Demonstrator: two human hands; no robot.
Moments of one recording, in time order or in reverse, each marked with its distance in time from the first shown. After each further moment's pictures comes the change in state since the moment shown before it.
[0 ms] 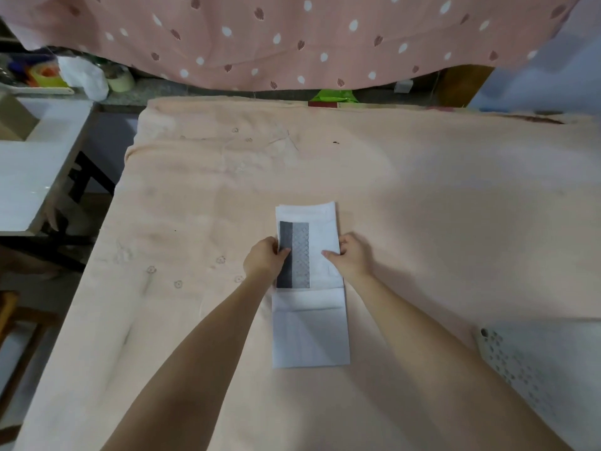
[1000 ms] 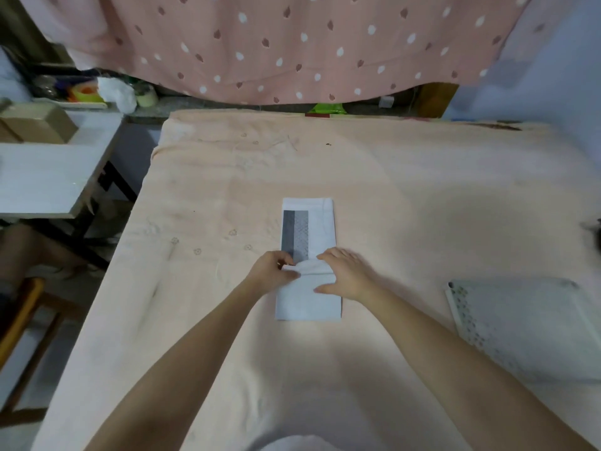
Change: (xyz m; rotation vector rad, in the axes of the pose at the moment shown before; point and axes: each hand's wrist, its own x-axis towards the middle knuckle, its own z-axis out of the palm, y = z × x) left_hand -0.124 -0.023 -0.019 -0.229 -0.242 0.206; right_hand -0.119 0.017 -0.035 -0.828 -0.296 -0.545
